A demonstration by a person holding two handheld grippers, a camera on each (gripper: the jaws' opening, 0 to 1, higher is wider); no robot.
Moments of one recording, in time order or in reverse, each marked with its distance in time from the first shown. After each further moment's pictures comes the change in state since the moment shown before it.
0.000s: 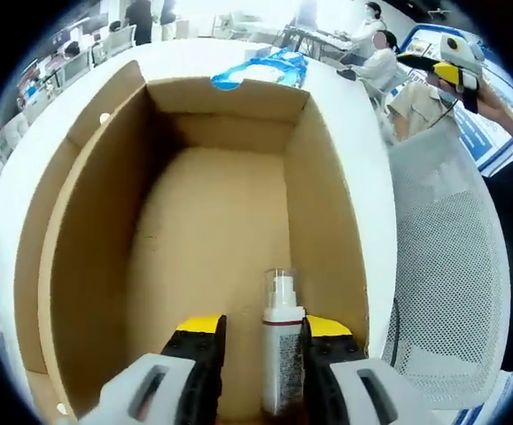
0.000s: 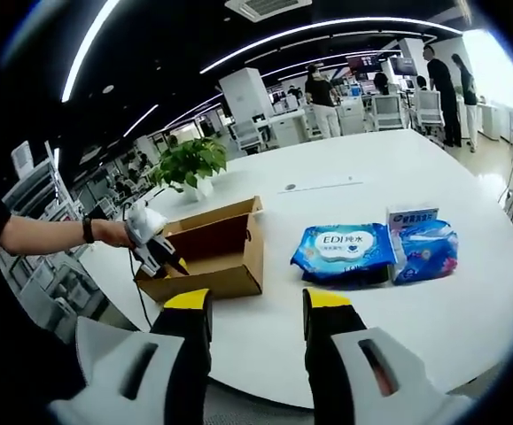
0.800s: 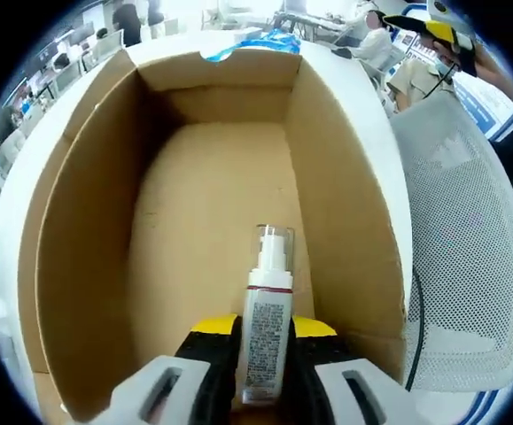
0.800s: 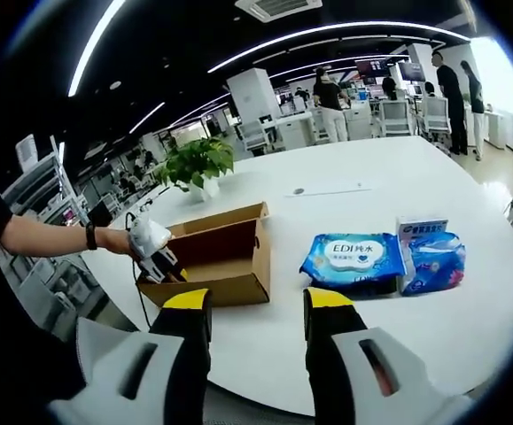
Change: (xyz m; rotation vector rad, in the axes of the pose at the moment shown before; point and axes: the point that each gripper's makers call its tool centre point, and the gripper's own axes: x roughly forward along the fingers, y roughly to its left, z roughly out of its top) left arm 0.006 0.002 -0.029 0.062 0.050 0.069; right arm 0.009 0.012 0.004 -0.024 0.003 0.020
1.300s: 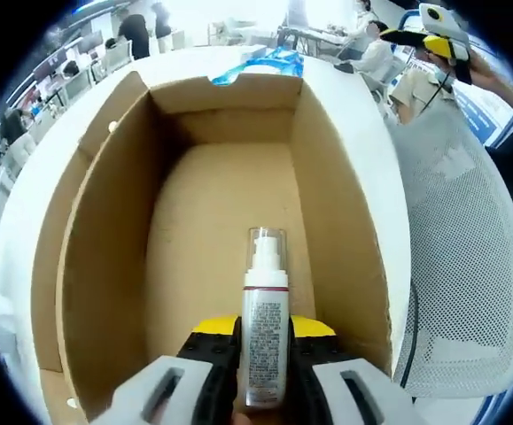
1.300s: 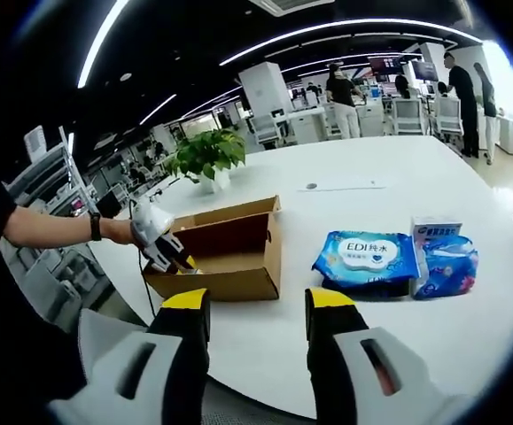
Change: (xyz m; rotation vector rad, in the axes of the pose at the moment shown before) left arm -0.017 0.005 0.016 -0.015 -0.094 0.037; right arm 0.013 0.014 -0.006 -0.045 0.043 0.066
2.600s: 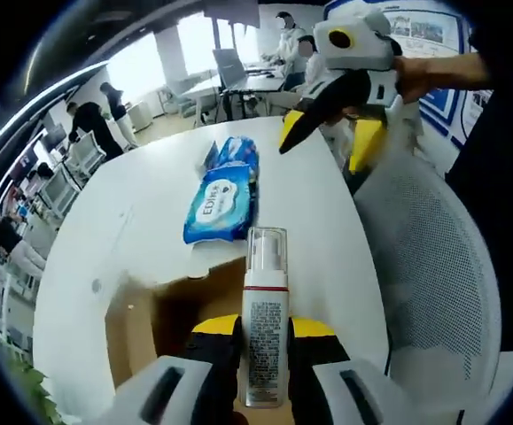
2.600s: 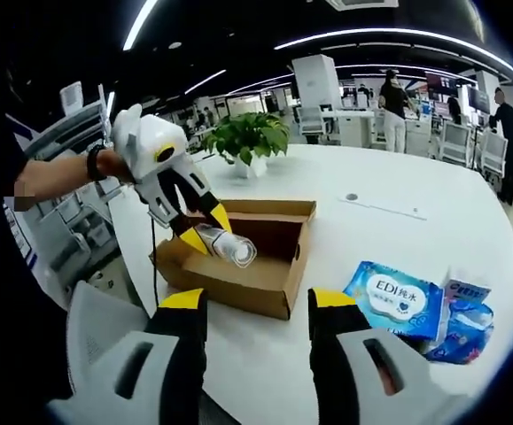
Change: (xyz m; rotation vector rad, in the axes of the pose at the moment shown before) left arm -0.061 -0.041 0.155 0.392 -0.207 0.012; right arm 0.045 0.017 0.020 -0.225 0.079 0.145
